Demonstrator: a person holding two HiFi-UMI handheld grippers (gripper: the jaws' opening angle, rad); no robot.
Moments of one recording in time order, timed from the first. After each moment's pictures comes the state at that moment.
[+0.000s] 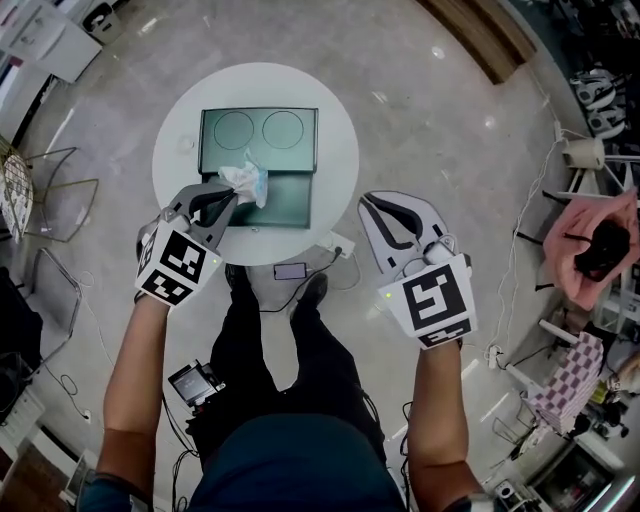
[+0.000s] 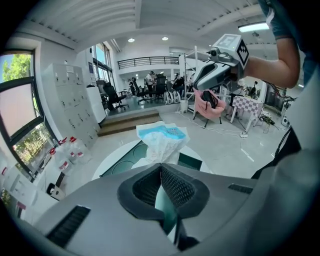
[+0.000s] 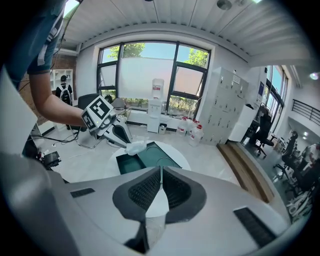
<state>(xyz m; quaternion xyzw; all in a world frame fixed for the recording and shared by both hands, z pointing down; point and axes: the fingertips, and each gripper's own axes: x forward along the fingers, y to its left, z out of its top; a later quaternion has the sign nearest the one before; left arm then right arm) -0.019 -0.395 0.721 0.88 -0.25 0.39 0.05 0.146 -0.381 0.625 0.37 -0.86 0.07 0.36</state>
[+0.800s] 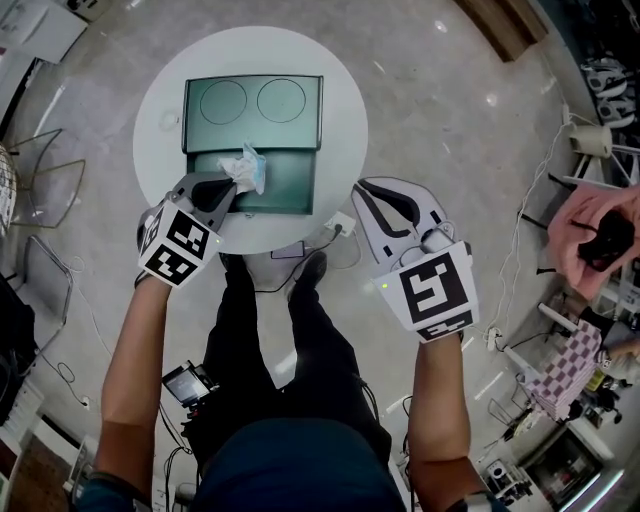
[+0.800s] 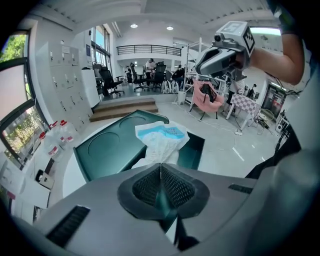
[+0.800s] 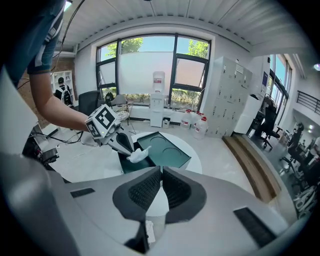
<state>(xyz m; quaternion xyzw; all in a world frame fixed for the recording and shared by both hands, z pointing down) -0.031 -0.392 0.849 0.87 -0.22 0.43 0.11 0.124 -0.390 0.717 0.34 -0.85 0.10 0.38</state>
